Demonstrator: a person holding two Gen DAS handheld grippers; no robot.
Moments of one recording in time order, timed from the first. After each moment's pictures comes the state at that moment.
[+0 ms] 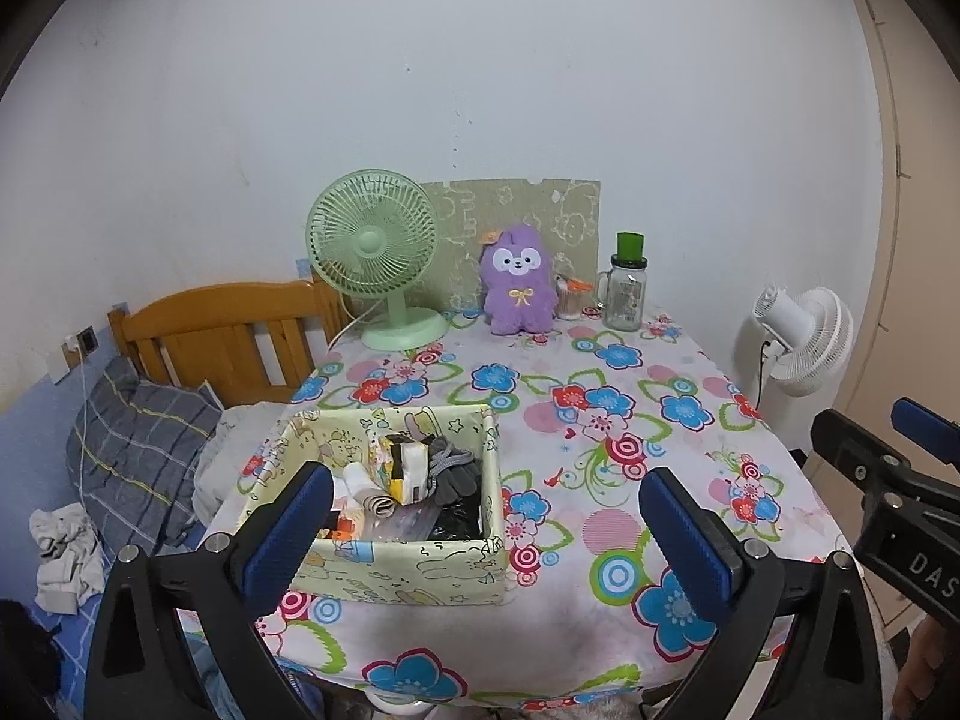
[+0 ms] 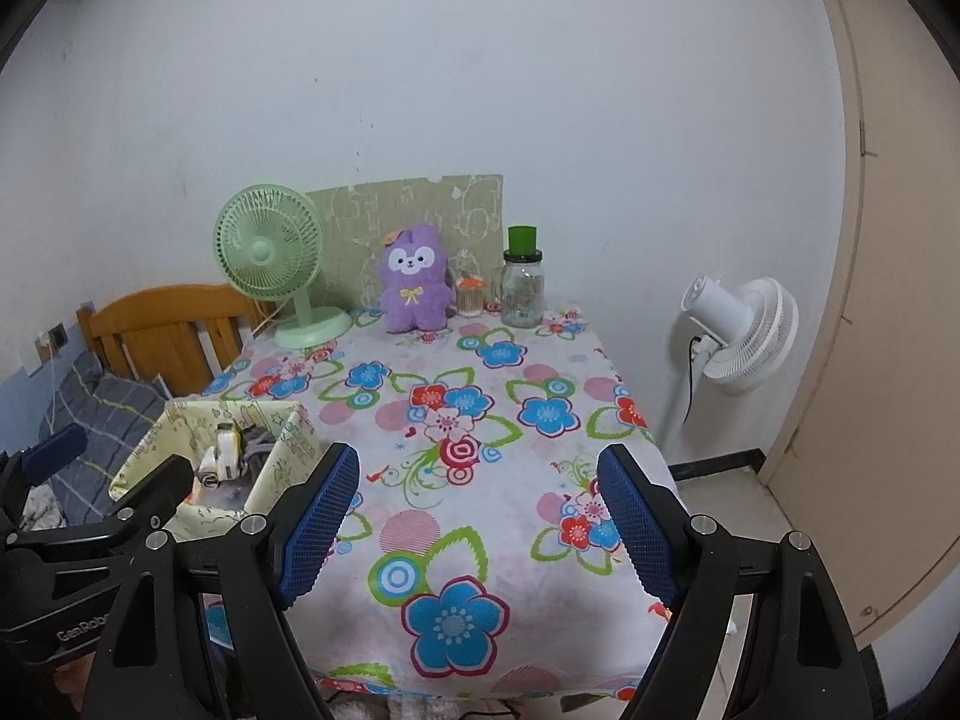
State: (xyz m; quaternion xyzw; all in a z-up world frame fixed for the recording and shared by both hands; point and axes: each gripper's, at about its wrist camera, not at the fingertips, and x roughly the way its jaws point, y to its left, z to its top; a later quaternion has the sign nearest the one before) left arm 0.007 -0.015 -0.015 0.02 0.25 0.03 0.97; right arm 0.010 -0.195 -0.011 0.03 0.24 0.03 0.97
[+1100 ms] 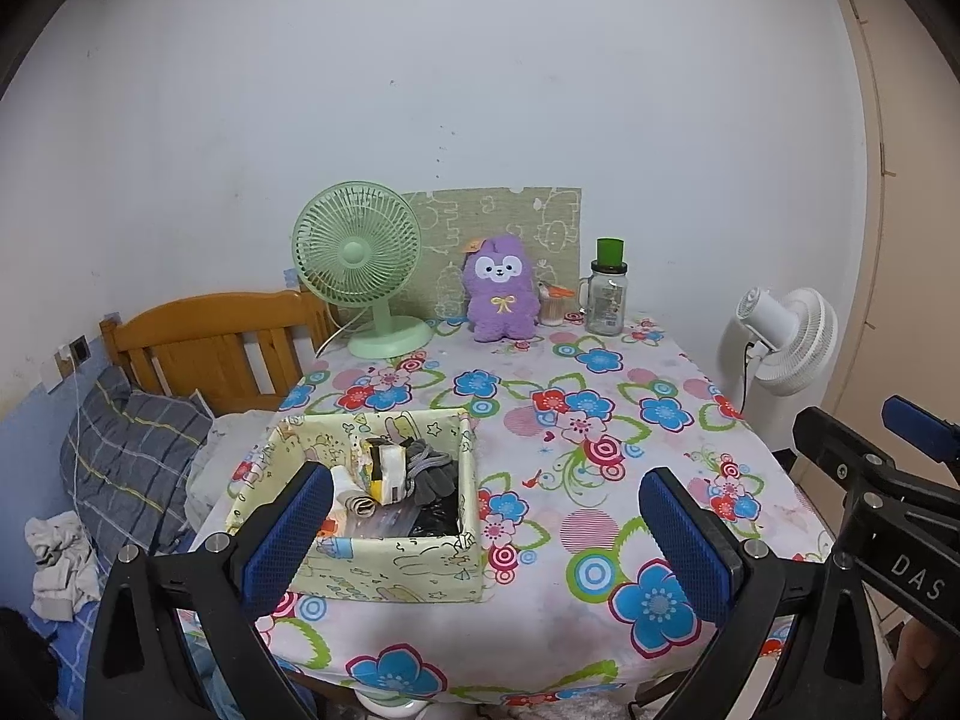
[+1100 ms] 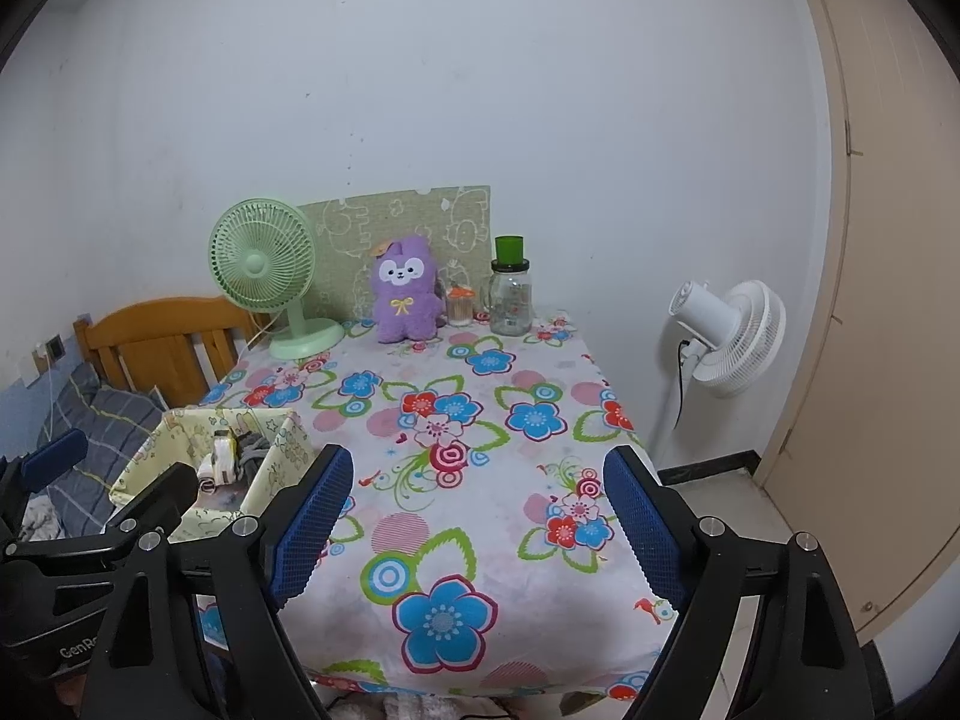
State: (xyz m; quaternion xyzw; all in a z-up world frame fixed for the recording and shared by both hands) left arm -0.006 -0.029 -0.012 0.02 0.24 0.02 0.97; right arm -0.001 -0.203 -0.011 0.03 0.23 0.02 0.97
